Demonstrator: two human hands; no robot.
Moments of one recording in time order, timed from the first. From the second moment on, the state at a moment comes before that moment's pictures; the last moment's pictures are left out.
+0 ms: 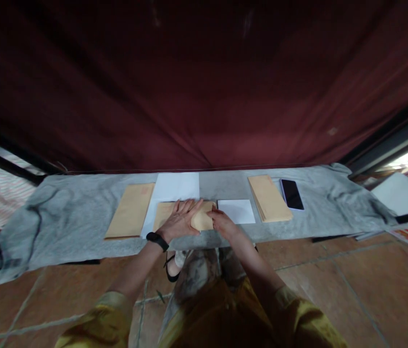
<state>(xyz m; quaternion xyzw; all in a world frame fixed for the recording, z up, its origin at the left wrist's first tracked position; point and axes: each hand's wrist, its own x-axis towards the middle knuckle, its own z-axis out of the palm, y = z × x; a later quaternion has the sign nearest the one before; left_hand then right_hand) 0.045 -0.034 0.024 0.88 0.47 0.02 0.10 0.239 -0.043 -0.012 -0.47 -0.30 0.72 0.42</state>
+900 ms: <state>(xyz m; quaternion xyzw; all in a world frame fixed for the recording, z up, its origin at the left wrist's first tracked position) 0.045 -0.024 0.024 0.86 0.48 0.01 0.16 0.353 -0.071 -0.022 -0.79 -0.58 0.05 0.20</state>
